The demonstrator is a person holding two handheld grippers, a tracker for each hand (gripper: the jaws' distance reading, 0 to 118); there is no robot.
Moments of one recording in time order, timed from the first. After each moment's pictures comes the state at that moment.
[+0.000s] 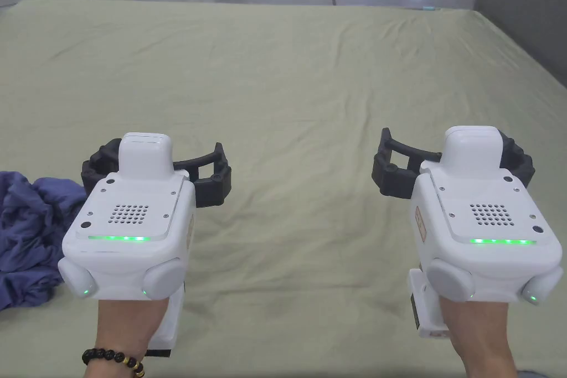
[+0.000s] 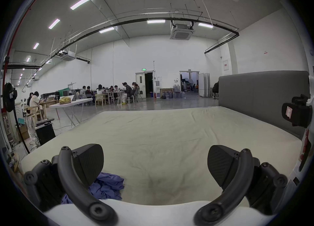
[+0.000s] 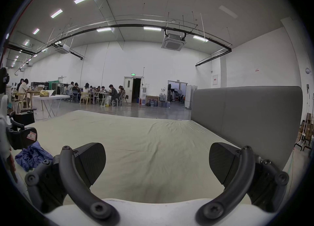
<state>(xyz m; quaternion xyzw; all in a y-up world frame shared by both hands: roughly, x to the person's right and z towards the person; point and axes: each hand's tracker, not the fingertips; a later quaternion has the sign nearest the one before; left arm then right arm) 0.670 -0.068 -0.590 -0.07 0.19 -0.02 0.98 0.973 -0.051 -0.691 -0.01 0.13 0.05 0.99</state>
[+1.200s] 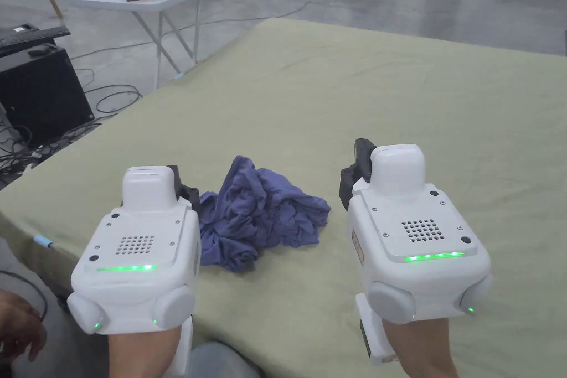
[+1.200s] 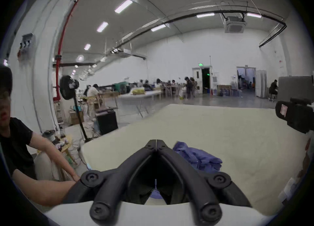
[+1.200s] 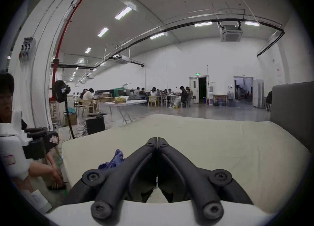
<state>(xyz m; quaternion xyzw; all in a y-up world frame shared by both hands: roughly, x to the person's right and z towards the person) 0.537 -0.052 -0.417 -0.10 0.45 0.01 0.89 0.712 -0.041 -0.608 -0.02 0.45 0.01 0.89</state>
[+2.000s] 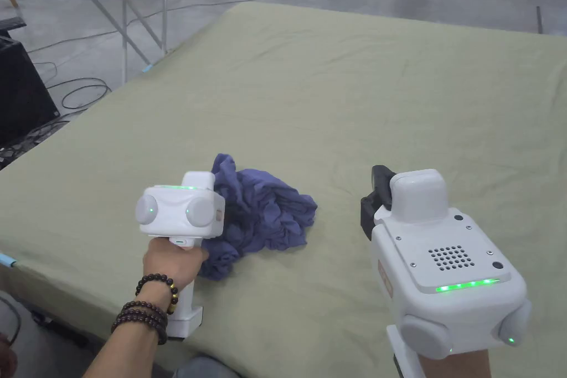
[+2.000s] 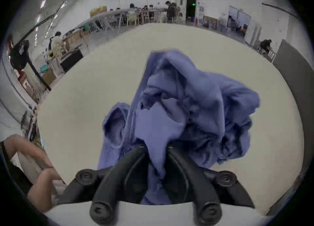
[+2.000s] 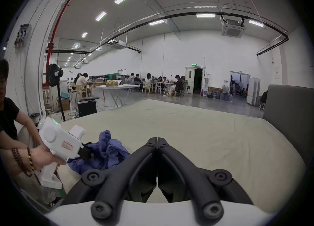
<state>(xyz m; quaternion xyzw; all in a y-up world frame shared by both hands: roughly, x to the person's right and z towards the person) 0.410 -0.152 -0.553 -0.41 0.33 0.13 0.84 0.729 -0.073 -0.640 -0.06 0.42 0.06 0.90</state>
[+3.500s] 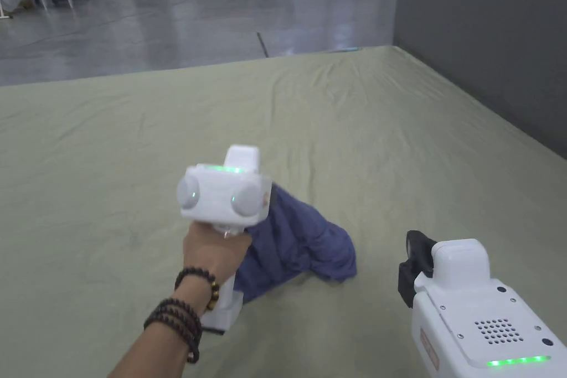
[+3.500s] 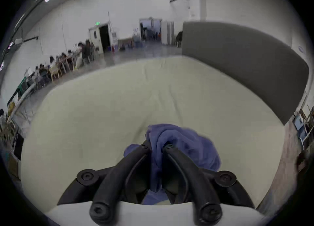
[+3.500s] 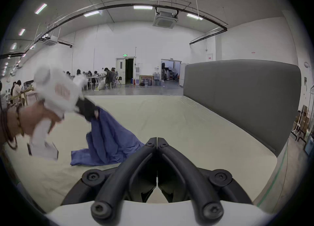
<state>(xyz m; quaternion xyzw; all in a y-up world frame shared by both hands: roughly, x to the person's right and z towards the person) 0.741 -0.092 -0.875 -0.36 0.01 -0.02 0.93 1.027 -0.090 -0.712 -0.11 0.10 0.04 0.99</state>
